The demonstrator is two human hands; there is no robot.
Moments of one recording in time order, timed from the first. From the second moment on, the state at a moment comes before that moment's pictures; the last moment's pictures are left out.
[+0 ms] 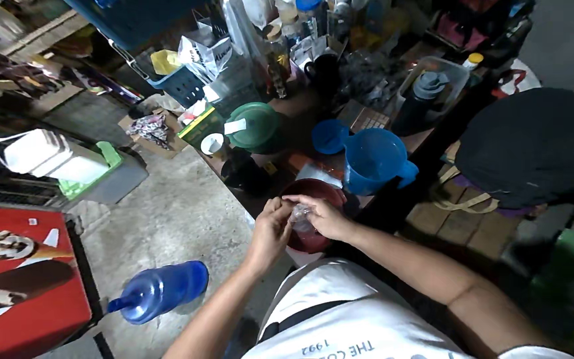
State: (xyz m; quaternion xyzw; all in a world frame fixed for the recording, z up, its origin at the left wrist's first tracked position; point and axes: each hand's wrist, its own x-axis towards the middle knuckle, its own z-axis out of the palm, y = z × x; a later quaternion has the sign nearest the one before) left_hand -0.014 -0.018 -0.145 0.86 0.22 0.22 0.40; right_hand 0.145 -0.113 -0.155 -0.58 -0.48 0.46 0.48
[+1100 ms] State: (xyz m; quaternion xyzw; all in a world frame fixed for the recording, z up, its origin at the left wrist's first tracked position) left_hand -0.001 0.003 -0.118 0.71 0.30 0.08 0.63; right_hand 0.185 -0.115 -0.197 -0.40 -0.80 -0.14 0.43
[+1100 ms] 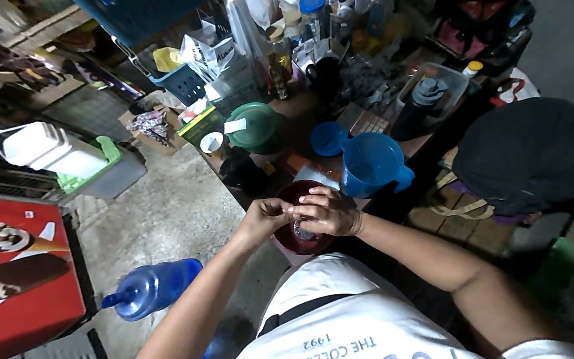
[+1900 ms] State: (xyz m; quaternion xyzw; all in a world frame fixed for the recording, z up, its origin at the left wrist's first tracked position) left_hand -0.007 -0.025 -0.232 0.71 0.22 0.42 0.52; right_hand 0.150 -0.119 -0.180 -0.47 -0.10 0.65 0.58
